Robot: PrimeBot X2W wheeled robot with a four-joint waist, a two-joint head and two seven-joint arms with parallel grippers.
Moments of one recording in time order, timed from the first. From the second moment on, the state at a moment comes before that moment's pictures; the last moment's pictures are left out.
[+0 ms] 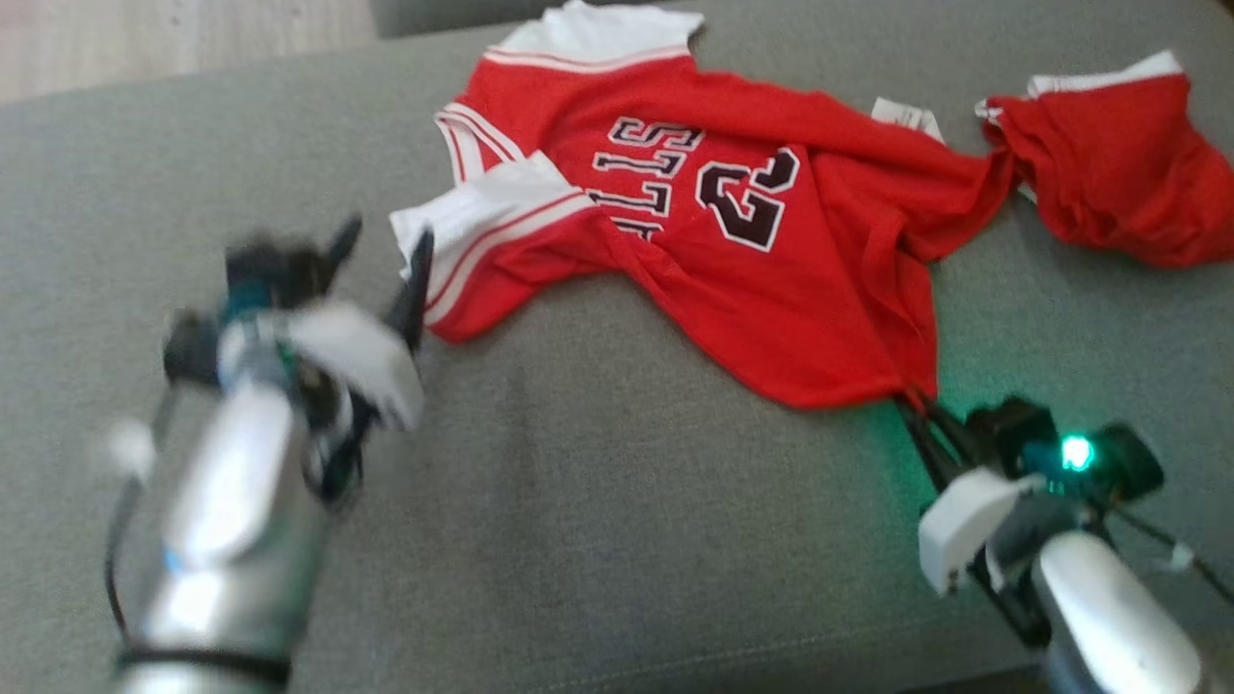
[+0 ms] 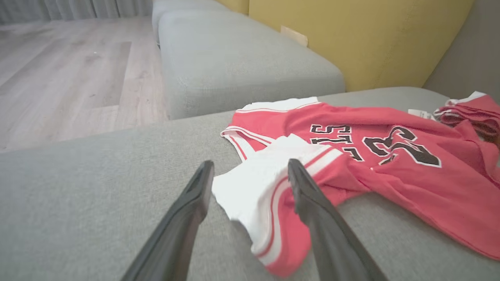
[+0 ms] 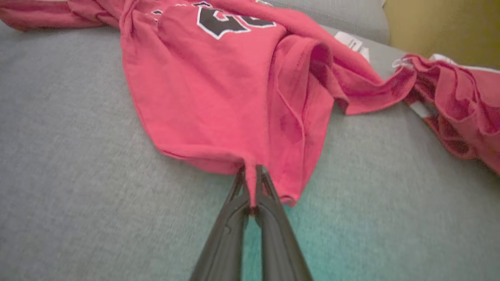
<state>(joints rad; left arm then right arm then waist) -0.53 0.11 -0.25 0.61 -0.21 -0.12 -0.11 -0.21 -0.25 0.29 0.41 0.05 0.13 0.01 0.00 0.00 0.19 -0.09</state>
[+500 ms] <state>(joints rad) -0.94 0.31 -0.61 0.86 -0.52 -0.13 0.38 -0.34 -0.27 0.33 0.38 0.08 0.13 0.02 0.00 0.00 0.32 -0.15</state>
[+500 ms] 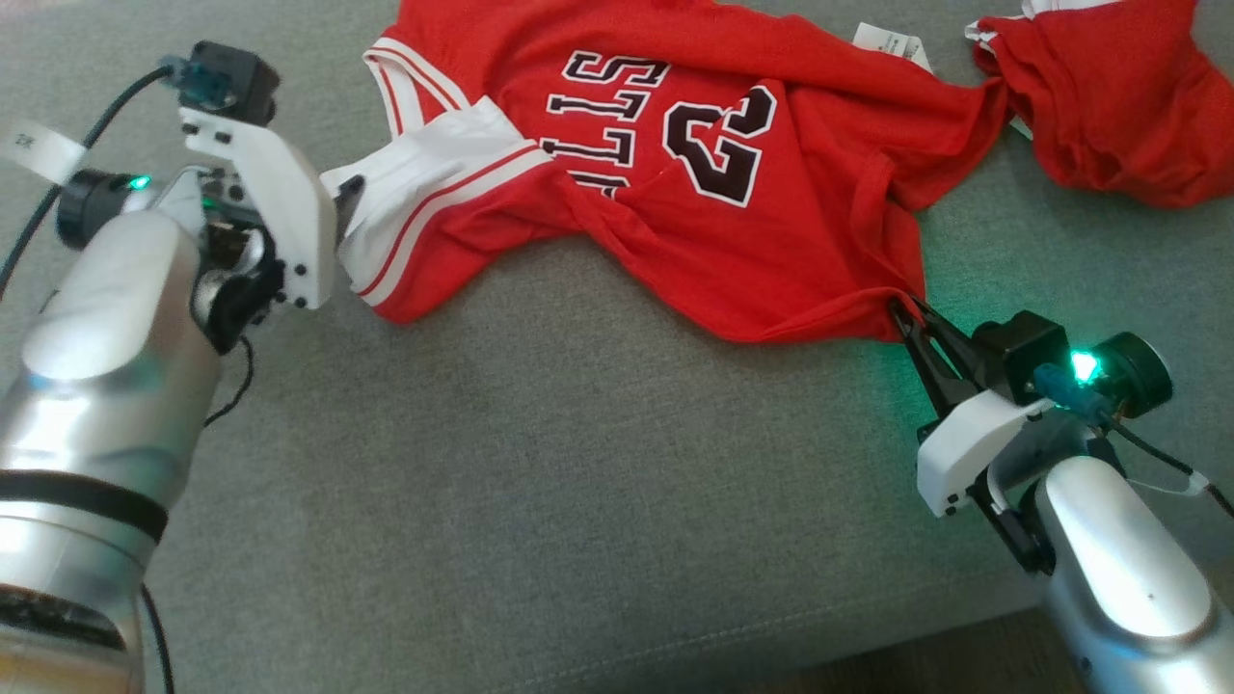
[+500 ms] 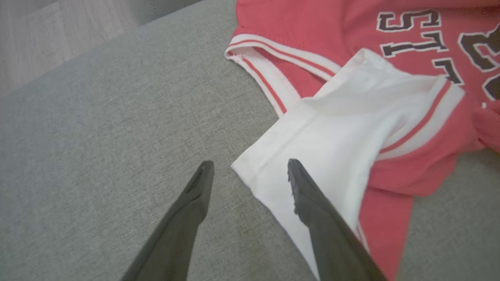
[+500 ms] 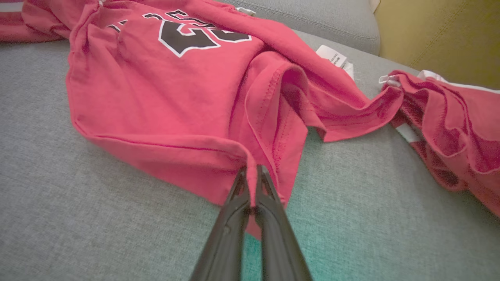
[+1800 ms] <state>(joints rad) -1.05 0.32 -0.88 0.99 -0.79 -0.13 0.33 -0.40 -0.32 0.34 0.34 0.09 0.13 0.05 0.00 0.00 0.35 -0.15</state>
